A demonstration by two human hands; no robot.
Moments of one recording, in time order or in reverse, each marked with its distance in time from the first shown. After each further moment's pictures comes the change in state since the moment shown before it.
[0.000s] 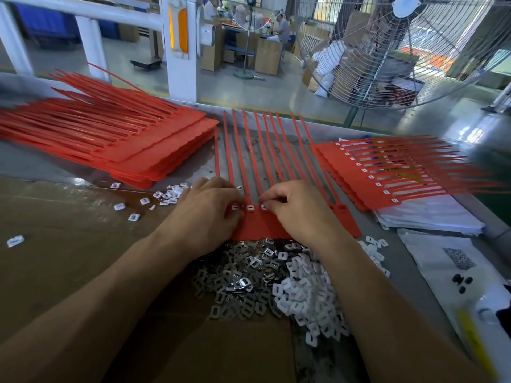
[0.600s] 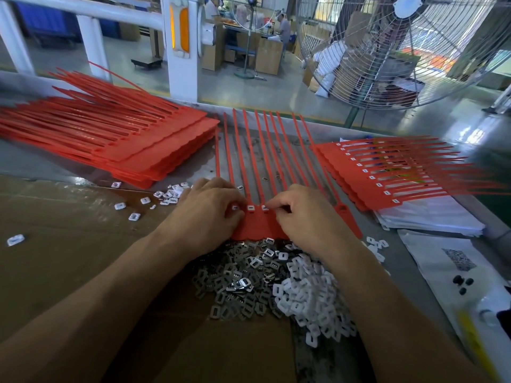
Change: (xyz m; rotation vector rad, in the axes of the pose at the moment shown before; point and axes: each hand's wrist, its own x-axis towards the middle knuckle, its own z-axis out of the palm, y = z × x) left_hand 0.001 -0.002 0.002 -0.001 -0.008 -0.007; right_hand -0.016 -0.004 -0.008 -0.235 0.002 -0.120
